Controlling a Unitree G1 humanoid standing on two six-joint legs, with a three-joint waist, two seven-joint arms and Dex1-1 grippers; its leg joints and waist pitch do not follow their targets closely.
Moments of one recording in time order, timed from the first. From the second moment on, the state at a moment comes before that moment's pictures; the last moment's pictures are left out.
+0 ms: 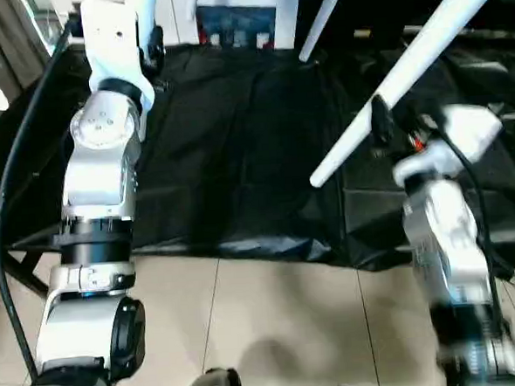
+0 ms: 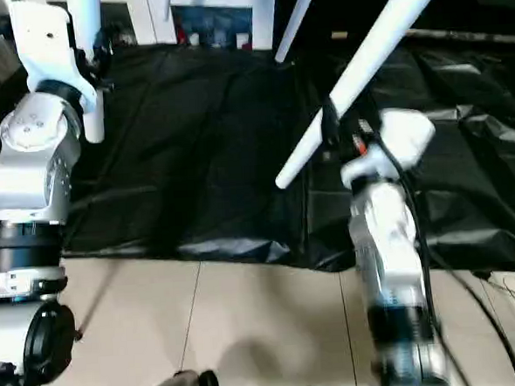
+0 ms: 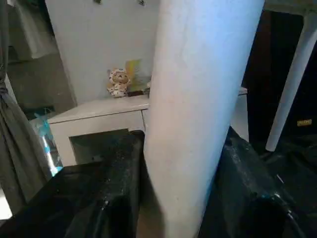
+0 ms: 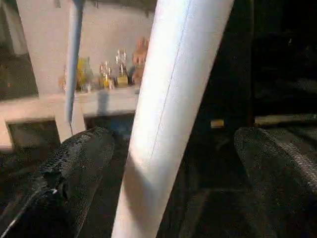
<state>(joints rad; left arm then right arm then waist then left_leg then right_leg) -0.86 0.25 0.15 0.33 0.04 0.24 -0.10 -0.52 -0.15 -0.14 0.31 0.29 -0.03 0.07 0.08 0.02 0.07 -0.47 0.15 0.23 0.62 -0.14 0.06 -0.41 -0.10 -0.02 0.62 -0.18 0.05</state>
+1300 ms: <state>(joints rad) -0.60 0.21 0.17 0.28 -0.01 0.17 -0.10 -0.54 -0.18 -0.13 0.40 0.24 -0.01 0.28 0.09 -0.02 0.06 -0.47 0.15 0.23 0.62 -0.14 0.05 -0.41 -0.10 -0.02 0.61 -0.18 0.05</state>
